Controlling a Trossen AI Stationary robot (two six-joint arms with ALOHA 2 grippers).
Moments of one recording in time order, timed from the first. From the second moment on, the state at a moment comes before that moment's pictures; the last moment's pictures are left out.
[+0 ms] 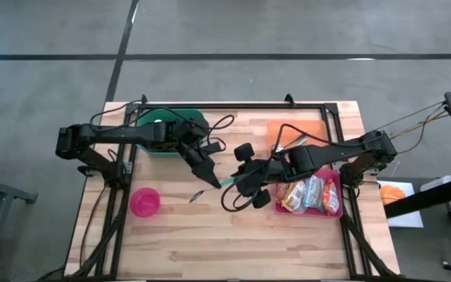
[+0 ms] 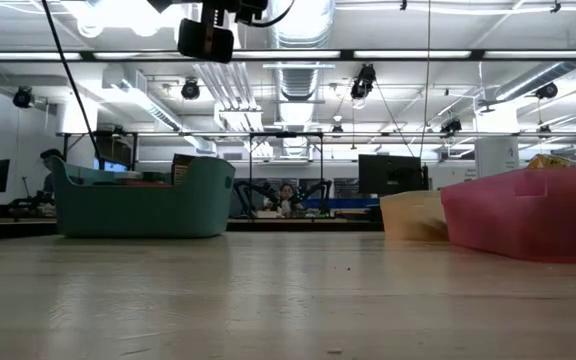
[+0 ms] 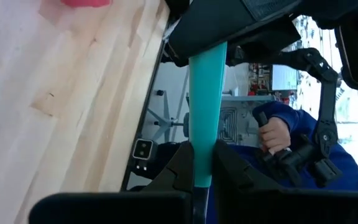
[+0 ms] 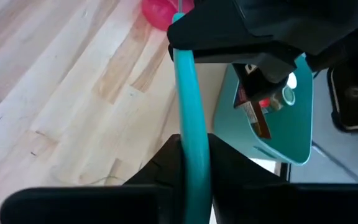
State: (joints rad) left arm 0.11 1.49 1.23 -0.39 0.82 -0.92; right arm 0.24 1.67 1.66 -0.78 0.30 -0.39
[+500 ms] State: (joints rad) left arm 0.11 1.49 1.23 -0.25 0.79 -0.89; right arm 0.24 1.67 1.69 -0.83 0.33 -0.11
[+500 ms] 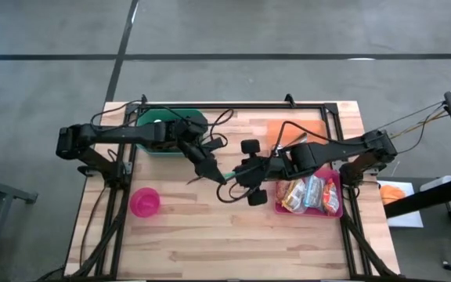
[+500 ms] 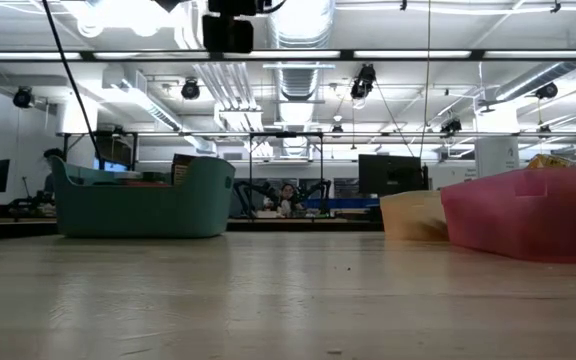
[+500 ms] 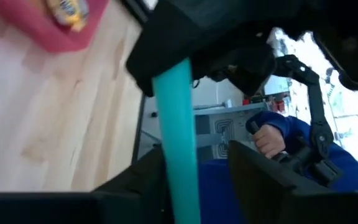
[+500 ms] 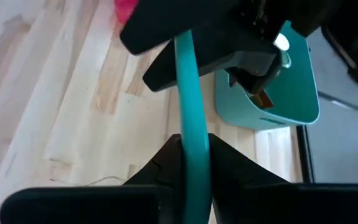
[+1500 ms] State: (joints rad) left arm 0.24 1.19 1.23 -0.17 0.48 -0.78; right arm 0.18 1.46 1.62 -1.30 0.45 0.41
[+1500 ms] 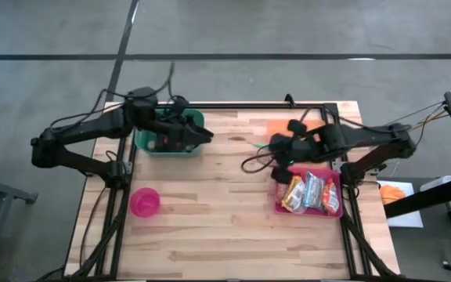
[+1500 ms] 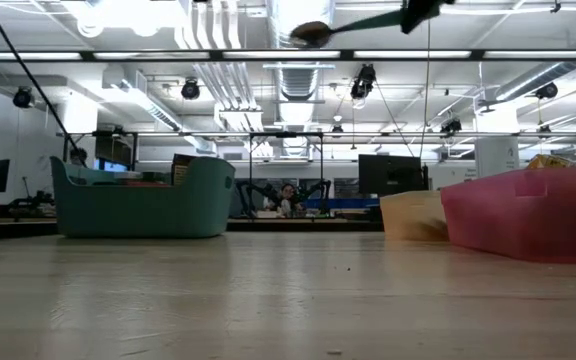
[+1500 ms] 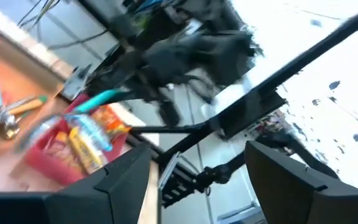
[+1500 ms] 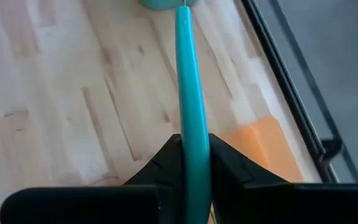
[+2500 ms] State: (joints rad) left arm 0.24 1.06 1.22 -0.34 0.48 -0.70; right arm -0.38 0.98 0.90 -1.09 0.02 0.36
